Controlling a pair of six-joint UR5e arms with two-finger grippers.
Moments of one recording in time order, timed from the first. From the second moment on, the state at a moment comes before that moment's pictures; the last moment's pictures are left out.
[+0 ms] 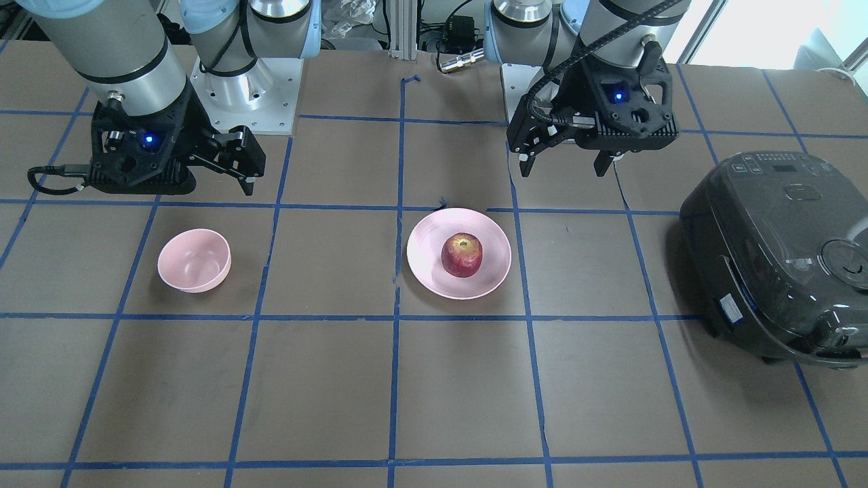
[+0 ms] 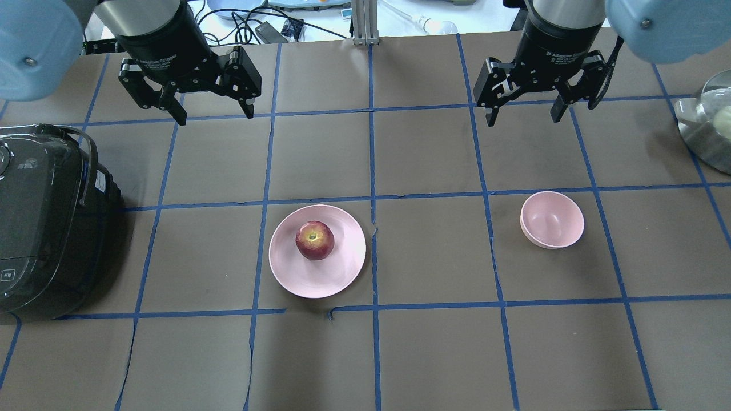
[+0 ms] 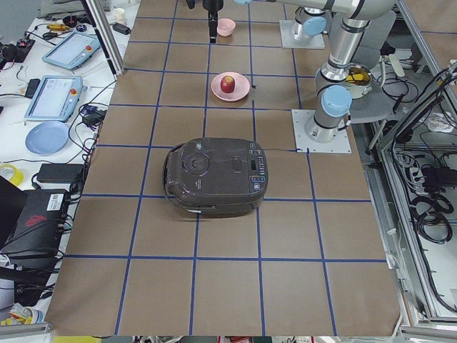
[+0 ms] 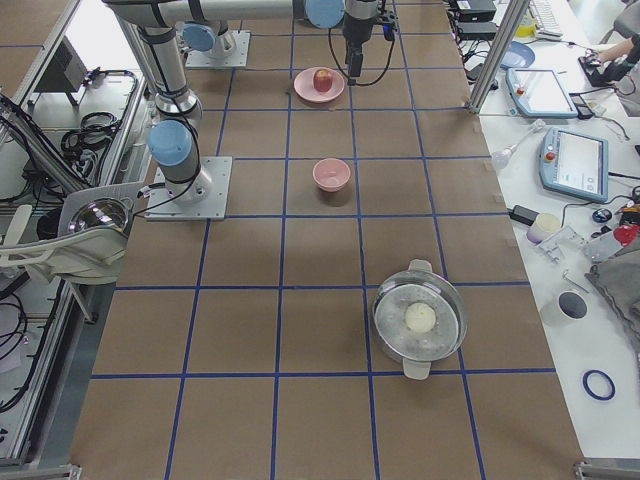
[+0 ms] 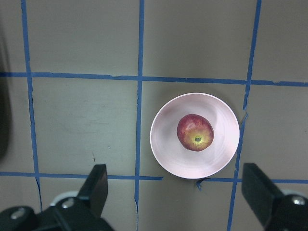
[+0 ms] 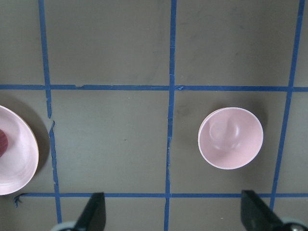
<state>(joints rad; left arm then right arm) -1.65 -1.62 -1.44 -1.62 1.56 -0.14 1.61 -1.47 1.46 -1.49 -1.59 0.02</state>
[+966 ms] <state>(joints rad) -1.65 -1.62 -1.44 -1.62 1.56 -0.14 1.59 -1.48 1.45 -1.50 -1.66 0.01</state>
